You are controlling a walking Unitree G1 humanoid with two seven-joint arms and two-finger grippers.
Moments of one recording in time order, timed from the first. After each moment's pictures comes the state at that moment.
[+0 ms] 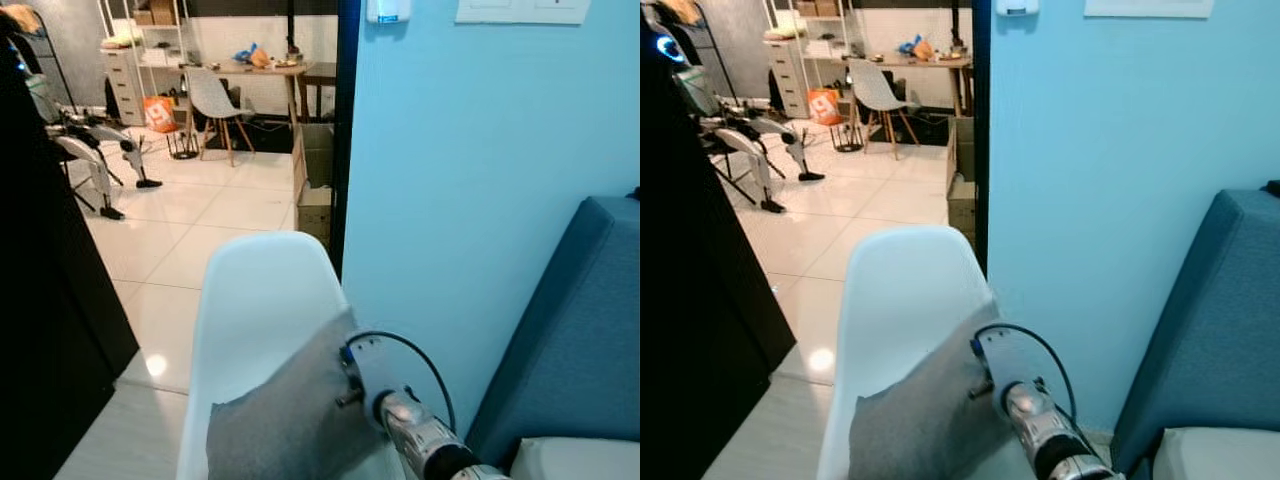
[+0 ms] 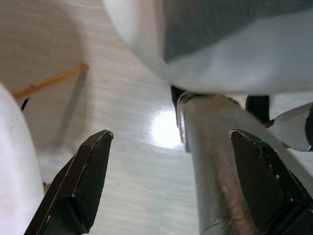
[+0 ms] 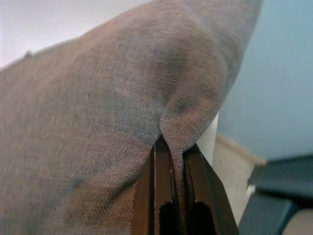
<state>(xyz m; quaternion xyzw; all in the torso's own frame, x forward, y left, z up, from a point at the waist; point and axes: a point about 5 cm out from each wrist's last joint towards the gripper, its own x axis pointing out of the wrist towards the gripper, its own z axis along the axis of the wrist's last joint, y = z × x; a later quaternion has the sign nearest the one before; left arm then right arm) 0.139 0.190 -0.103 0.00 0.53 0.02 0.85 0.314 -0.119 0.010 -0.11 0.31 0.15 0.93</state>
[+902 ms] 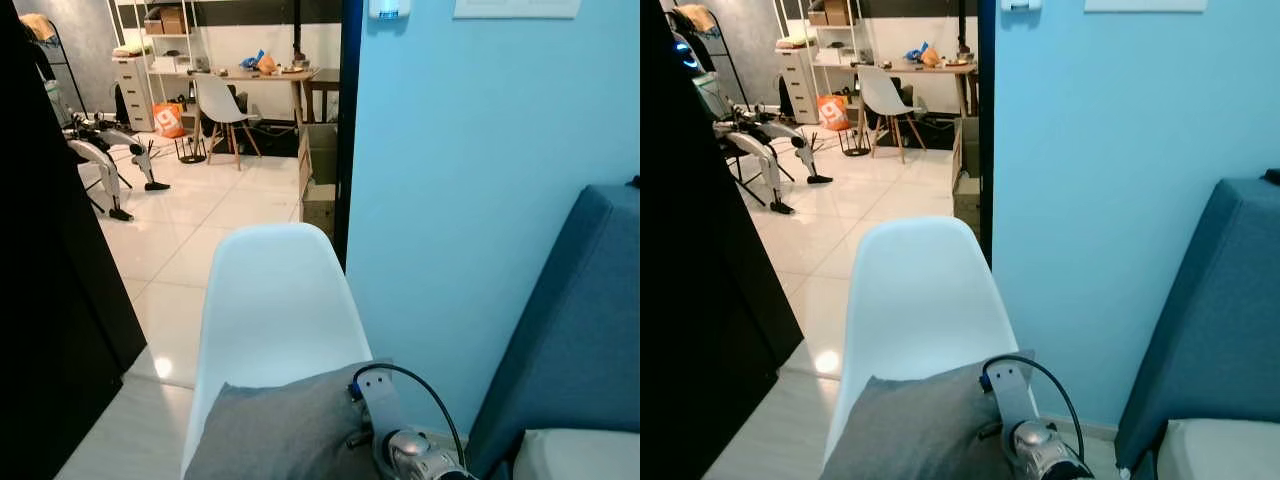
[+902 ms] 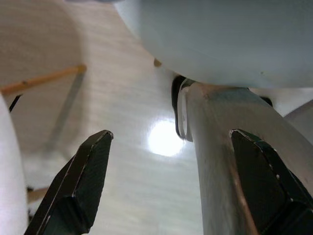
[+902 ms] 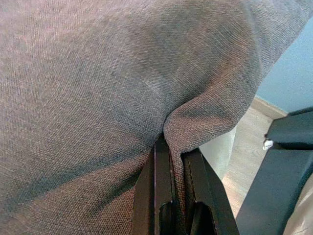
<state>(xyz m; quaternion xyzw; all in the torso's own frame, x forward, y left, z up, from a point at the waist) 0.142 0.191 -0.101 0.00 0.51 0.02 0.86 0.292 -0.121 -0.014 -0.10 0.37 0.13 0.91</state>
